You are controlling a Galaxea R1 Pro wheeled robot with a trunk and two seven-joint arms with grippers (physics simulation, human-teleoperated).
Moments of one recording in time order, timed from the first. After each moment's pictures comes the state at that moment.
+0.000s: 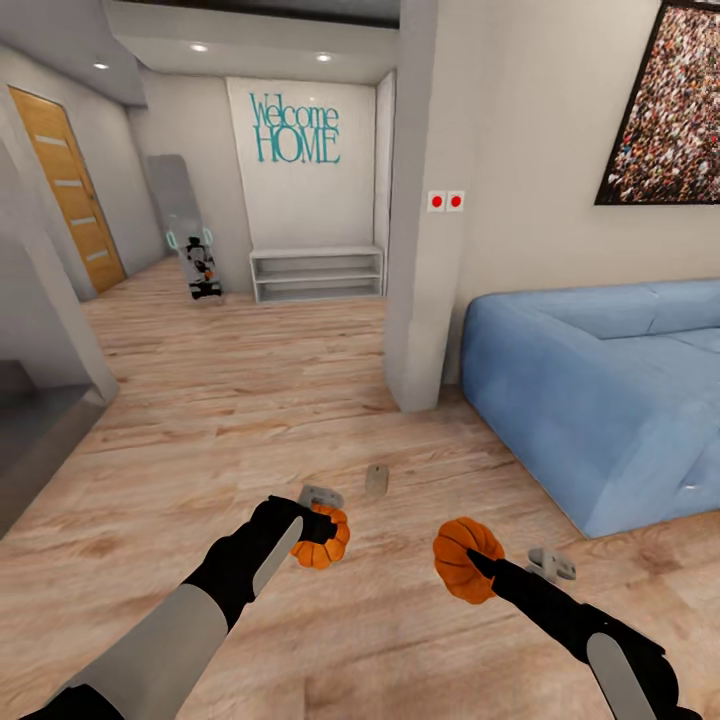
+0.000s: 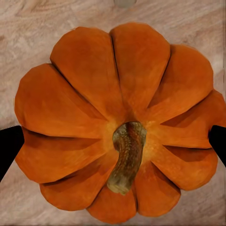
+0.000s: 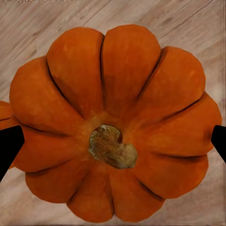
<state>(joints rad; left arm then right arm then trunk) -0.74 -0.07 -0.46 -0.79 0.33 0.75 0.16 -0.09 -0.12 -0.08 -1.56 -0.69 0.66 0.02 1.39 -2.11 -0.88</state>
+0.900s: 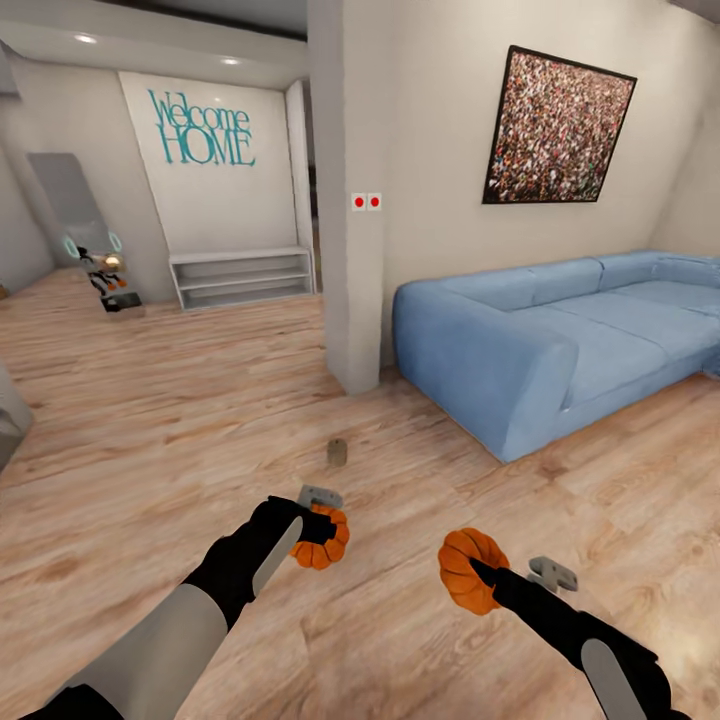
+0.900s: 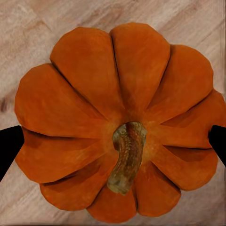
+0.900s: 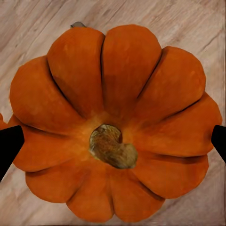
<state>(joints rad) -0.74 -0.07 -0.46 -0.79 0.33 0.75 0.16 -0.09 -0.12 -0.07 -1.50 -0.68 0.62 -0.02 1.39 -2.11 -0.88</state>
